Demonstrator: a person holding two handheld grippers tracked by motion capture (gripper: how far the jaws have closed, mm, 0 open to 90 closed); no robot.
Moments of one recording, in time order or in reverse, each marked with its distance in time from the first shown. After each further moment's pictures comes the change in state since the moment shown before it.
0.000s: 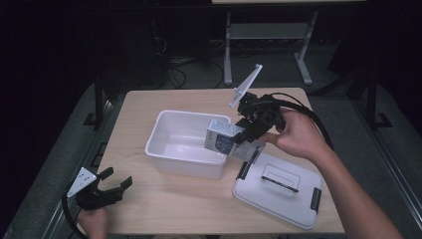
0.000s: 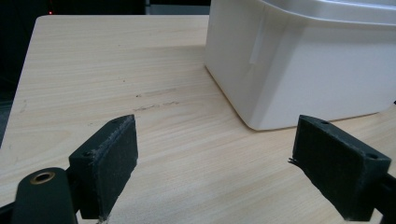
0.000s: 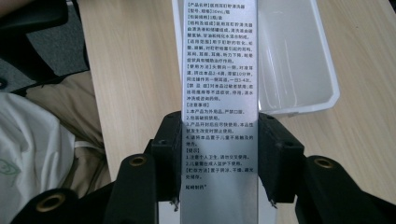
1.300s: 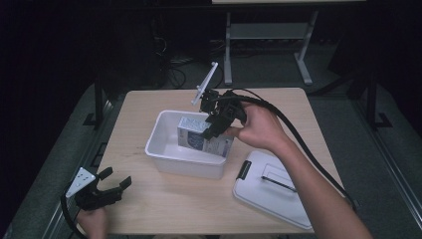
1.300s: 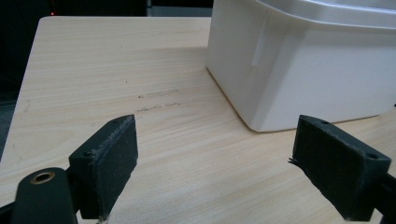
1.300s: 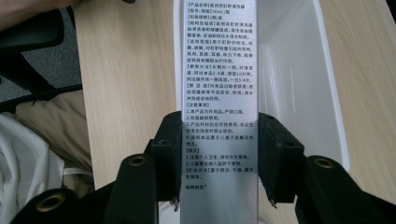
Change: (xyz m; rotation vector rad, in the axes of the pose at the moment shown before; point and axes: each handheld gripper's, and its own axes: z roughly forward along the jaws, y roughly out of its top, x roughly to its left) left arm 0.001 0.000 -0.001 -0.007 0.001 -0.004; right arm 0.002 0.063 0.039 0.017 0.009 -0.063
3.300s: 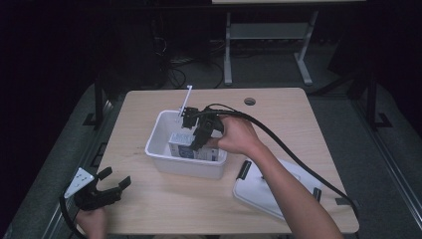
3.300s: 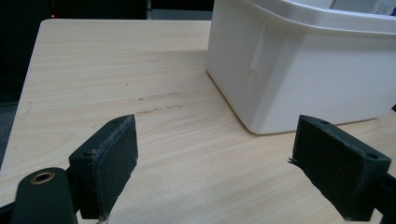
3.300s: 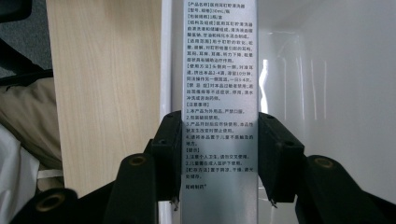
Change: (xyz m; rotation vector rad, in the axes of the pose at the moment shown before) left arm 0.001 0.000 -0.002 -0.013 -0.003 -0.004; right arm -0.009 0.015 0.083 0.103 0.050 -0.041
